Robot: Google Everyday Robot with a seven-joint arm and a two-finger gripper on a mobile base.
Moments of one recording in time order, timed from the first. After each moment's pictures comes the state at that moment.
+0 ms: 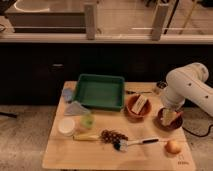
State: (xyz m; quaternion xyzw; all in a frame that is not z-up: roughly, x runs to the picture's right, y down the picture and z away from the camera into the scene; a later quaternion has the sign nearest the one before) arm 0.292 0.110 0.681 -0.28 0.02 0.03 0.96
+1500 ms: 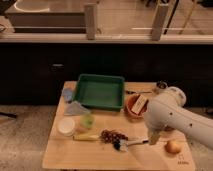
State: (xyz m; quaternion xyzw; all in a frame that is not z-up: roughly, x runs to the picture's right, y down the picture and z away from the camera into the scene) arm 0.210 0.208 0.676 -0.29 -0.01 -0.04 0.96
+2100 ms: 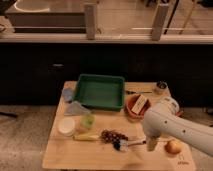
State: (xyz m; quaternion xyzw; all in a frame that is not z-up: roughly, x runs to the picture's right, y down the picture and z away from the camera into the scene) arm 0.213 0.240 0.714 -0.30 0.00 -0.04 0.95
